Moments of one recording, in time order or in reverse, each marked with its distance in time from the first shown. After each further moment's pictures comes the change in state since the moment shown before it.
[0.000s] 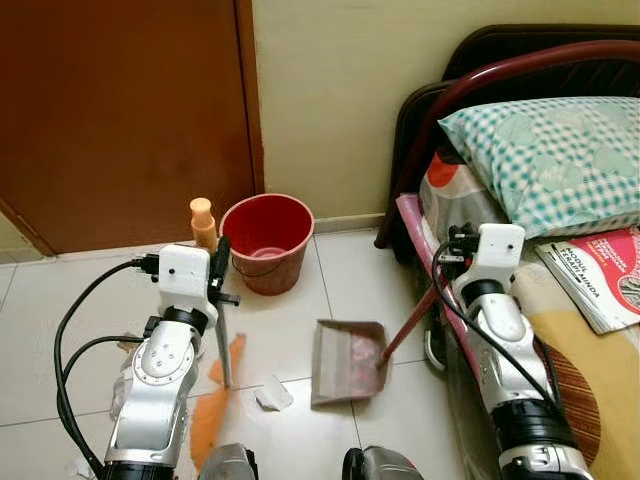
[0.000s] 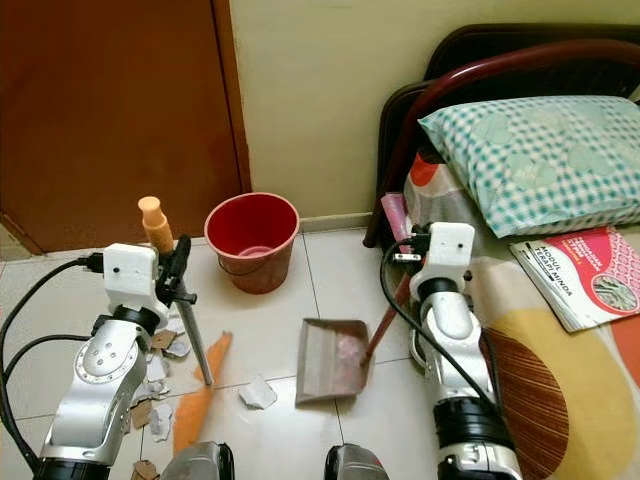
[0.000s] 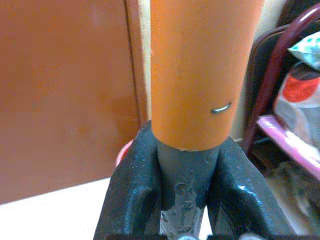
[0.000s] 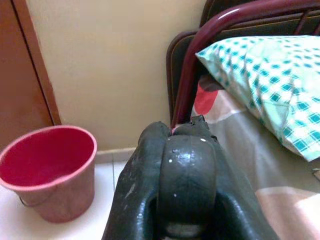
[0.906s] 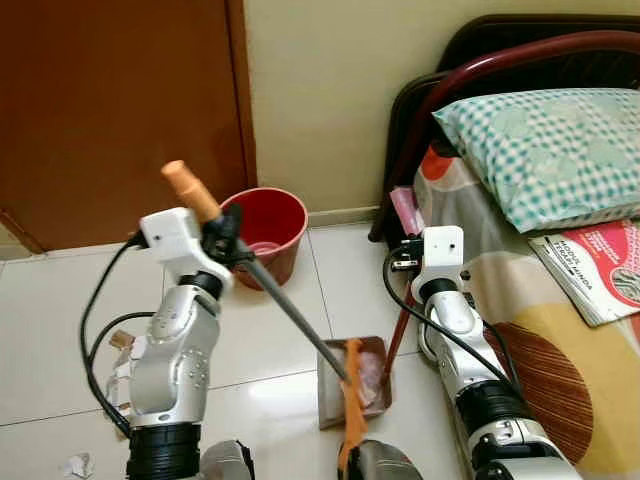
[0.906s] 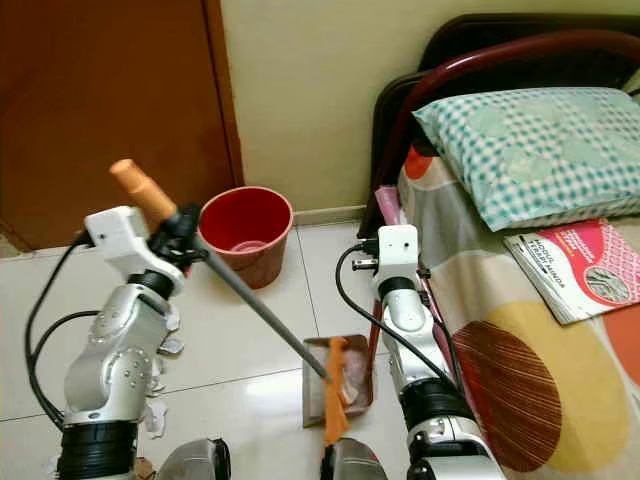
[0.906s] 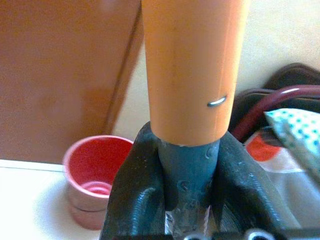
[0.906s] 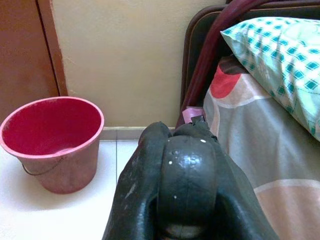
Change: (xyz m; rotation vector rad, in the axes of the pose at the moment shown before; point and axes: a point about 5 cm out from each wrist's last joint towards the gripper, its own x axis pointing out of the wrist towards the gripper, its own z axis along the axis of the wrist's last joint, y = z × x) left arm 0.025 0.010 0.031 -0.402 -0.068 0.110; right arm 0.011 0.038 -0.011 -0.049 0.043 0.072
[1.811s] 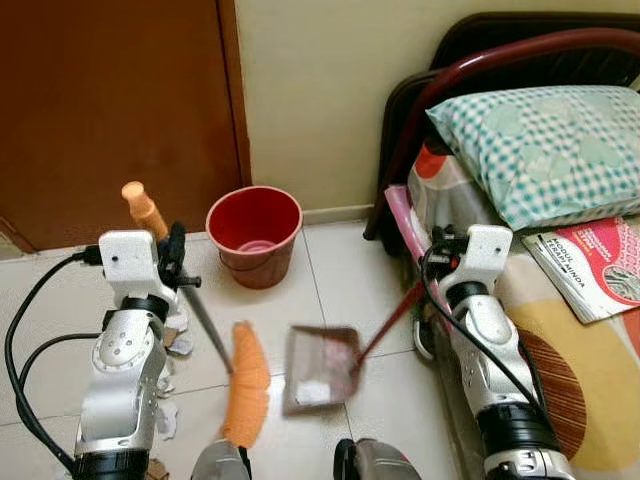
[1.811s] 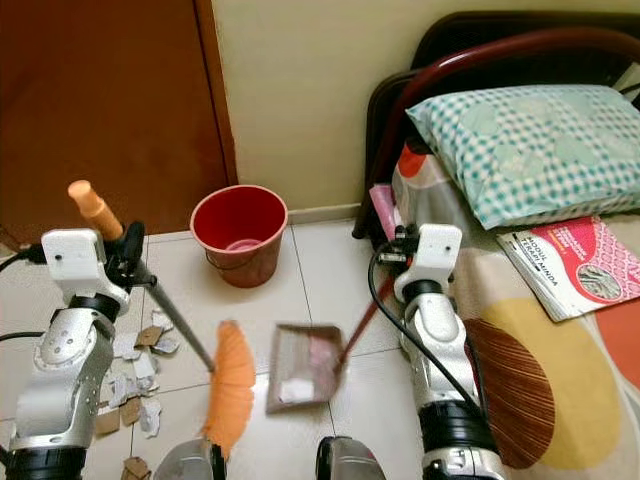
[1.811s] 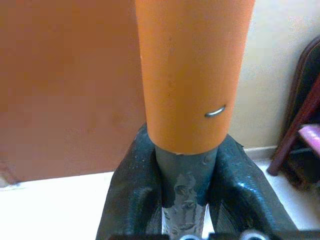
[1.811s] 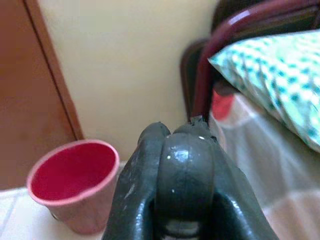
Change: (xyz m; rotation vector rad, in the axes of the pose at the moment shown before) left arm -0.026 0.053 -0.006 0.400 0.016 0.122; right arm -0.016 -0.021 0.033 0.207 -0.151 0.018
